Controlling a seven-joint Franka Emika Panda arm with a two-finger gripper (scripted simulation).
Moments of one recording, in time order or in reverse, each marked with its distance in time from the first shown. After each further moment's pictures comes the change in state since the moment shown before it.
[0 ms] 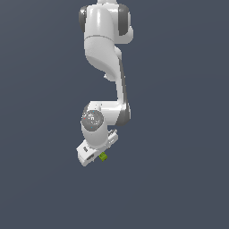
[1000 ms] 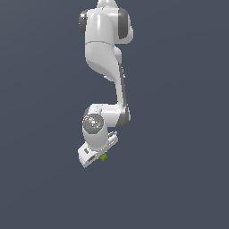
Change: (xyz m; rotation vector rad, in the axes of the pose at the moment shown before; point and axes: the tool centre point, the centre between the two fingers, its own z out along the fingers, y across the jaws) arm 0.000 0.001 0.017 0.001 0.000 -0.001
